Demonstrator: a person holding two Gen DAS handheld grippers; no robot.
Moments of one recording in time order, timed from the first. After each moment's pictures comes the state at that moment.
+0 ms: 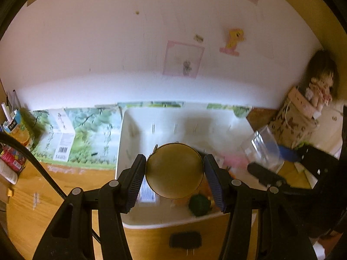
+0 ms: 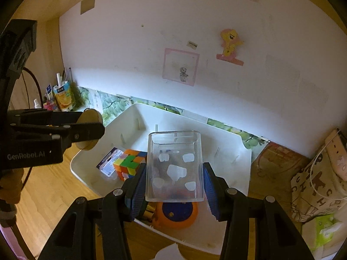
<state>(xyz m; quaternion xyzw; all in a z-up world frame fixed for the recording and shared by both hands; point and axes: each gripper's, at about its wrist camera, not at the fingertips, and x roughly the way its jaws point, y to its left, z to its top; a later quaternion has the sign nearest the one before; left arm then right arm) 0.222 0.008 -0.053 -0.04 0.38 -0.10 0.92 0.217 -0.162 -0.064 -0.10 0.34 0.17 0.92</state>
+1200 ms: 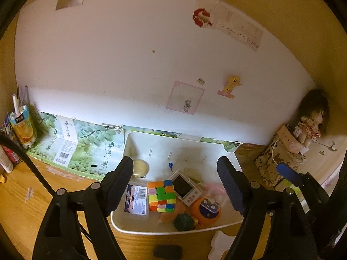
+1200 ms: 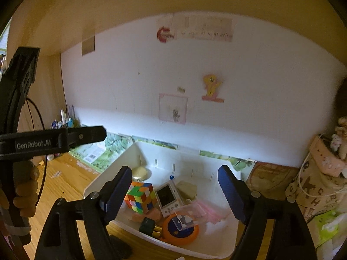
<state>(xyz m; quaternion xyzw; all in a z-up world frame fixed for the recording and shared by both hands) 0.199 0.027 -0.018 -0.12 0.30 -0.09 0.94 0.171 -0.175 -0.025 -0.05 0.23 0.16 0.96</state>
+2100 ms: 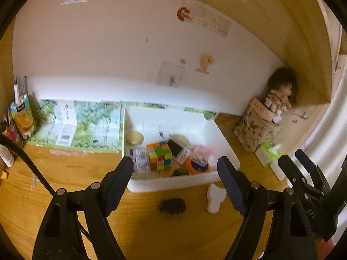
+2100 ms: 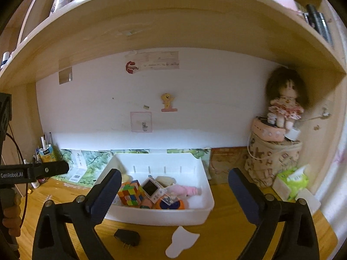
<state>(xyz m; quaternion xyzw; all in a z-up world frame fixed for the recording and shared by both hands) 0.116 0.067 -0.023 -0.10 0.33 -0.19 0.92 0.047 -0.172 -0.018 0.01 0.17 -0.02 0.98</state>
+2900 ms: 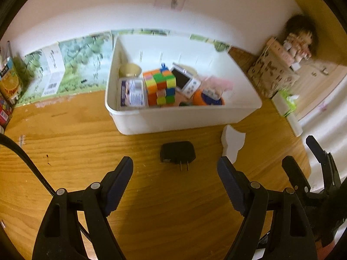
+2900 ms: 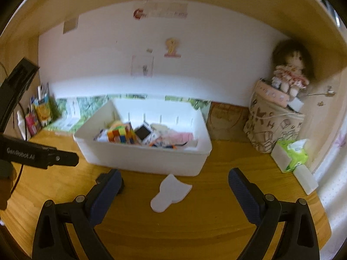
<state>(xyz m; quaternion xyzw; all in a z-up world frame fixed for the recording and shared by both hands) 0.128 0.028 -0.107 -0.05 0.49 -0.18 0.85 0.041 -0.178 -0.101 -0.05 0.28 0.00 0.96</state>
